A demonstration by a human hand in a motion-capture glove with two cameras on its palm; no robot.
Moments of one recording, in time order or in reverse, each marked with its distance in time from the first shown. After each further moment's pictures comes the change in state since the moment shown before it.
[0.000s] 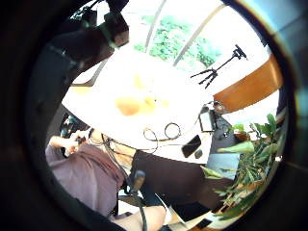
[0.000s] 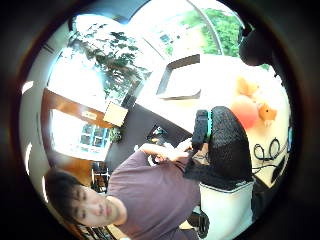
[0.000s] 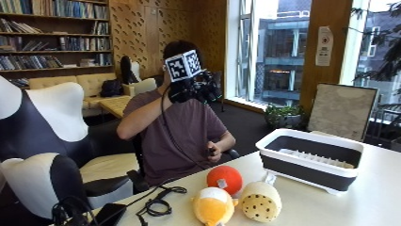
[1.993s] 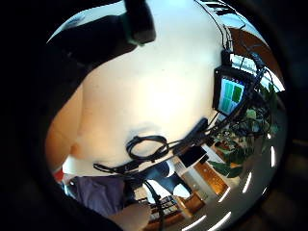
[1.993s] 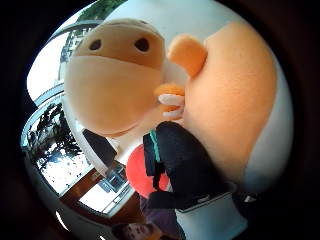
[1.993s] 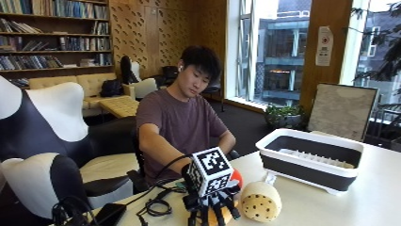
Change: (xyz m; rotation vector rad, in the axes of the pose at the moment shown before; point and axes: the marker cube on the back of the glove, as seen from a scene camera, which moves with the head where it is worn) arm 0.242 -0.092 0.241 -0.626 0.050 0.611
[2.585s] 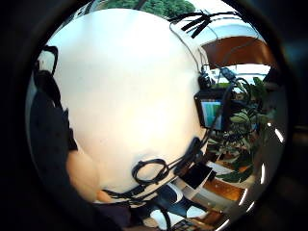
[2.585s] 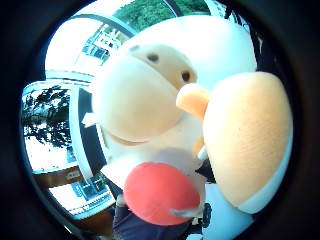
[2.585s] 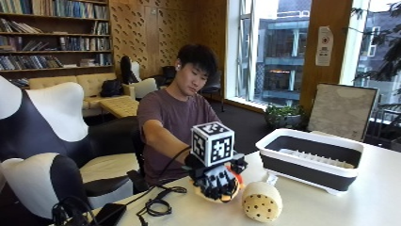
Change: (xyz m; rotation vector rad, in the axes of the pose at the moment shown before) arm -0.019 0.009 -0.047 0.387 0.052 -0.049
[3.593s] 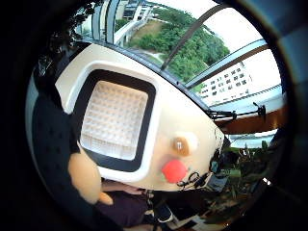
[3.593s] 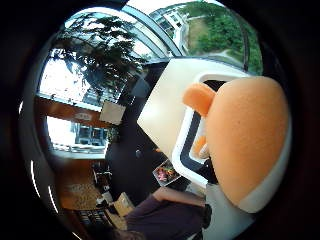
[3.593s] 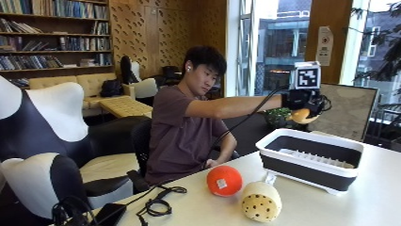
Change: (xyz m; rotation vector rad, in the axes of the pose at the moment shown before) arm -0.472 0.068 -0.145 0.184 0.044 -0.644
